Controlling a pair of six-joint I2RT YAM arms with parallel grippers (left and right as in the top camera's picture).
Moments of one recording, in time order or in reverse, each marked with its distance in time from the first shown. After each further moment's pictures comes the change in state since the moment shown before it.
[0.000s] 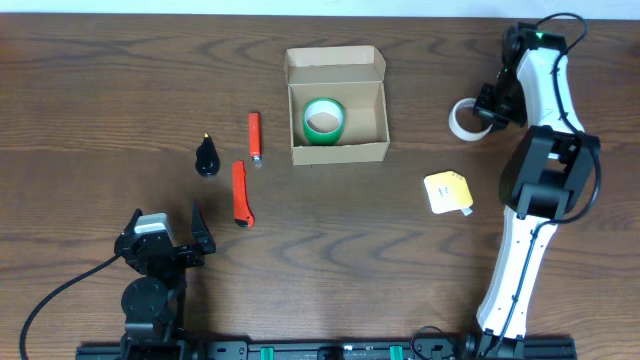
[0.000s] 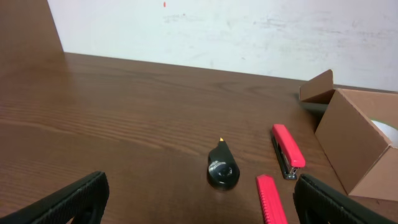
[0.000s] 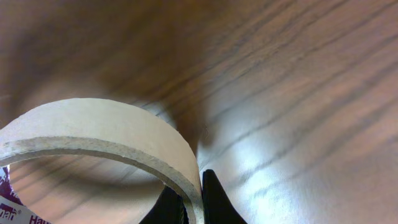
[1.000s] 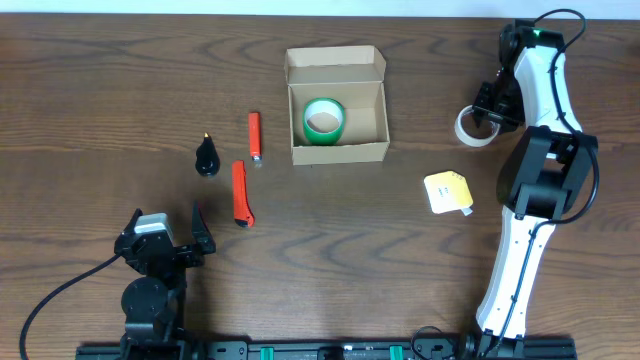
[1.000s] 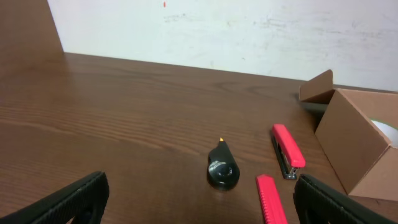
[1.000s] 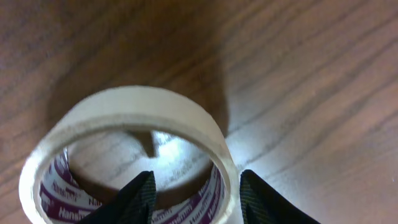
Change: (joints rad) left arm 0.000 0.000 0.000 0.000 0.000 0.000; right arm 0.012 0.023 0.006 -0.010 0.064 0.019
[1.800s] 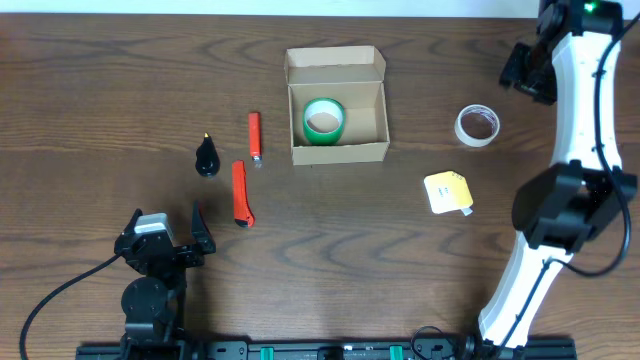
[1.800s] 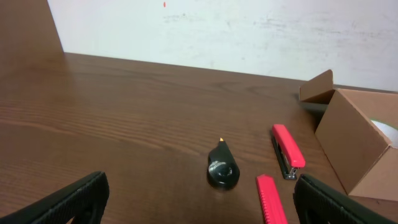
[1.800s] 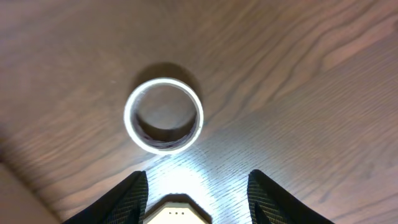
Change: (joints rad) left arm 0.000 0.000 0.000 0.000 0.000 0.000; right arm 0.003 -0.296 0.005 -0.059 0.022 0.019
